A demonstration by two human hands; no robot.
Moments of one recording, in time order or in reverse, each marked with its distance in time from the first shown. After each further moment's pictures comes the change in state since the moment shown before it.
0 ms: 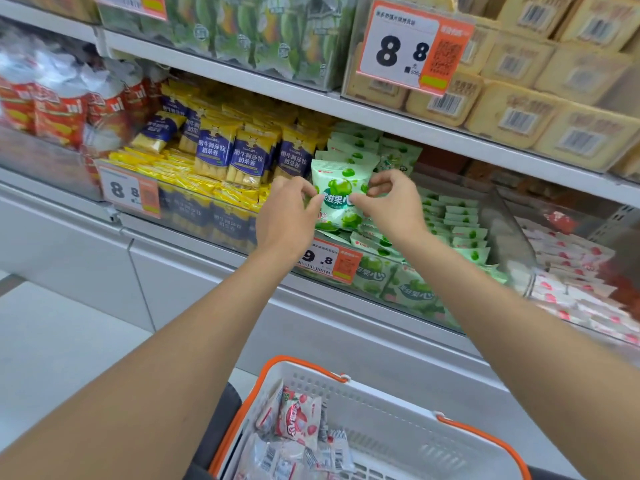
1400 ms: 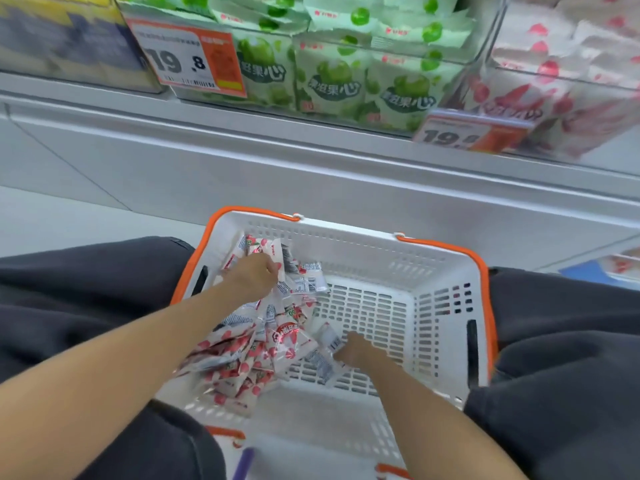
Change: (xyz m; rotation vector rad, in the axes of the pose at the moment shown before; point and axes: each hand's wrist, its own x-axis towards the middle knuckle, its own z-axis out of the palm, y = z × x) left_hand -0.240 -0.123 0.119 0.532 -1.028 -0.436; right_hand -0.367 0.357 0.054 -0.252 -0.966 1.056
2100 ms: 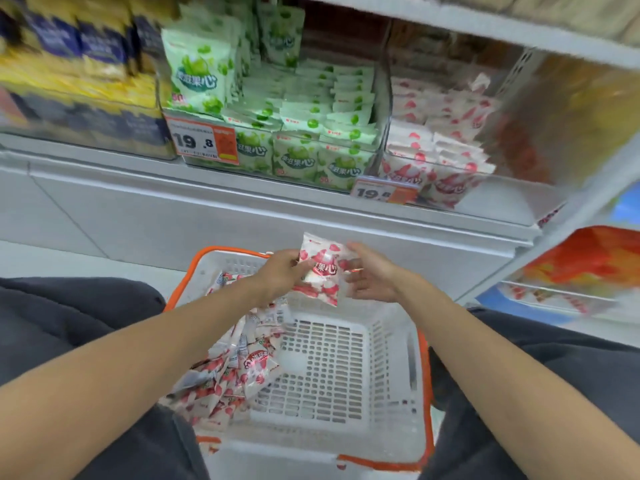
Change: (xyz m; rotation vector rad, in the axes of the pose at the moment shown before) left_hand -0.078 0.097 -0.037 -0.573 0.011 0.477; right_hand -0.201 -0.075 -0.185 0.752 0.003 -0.297
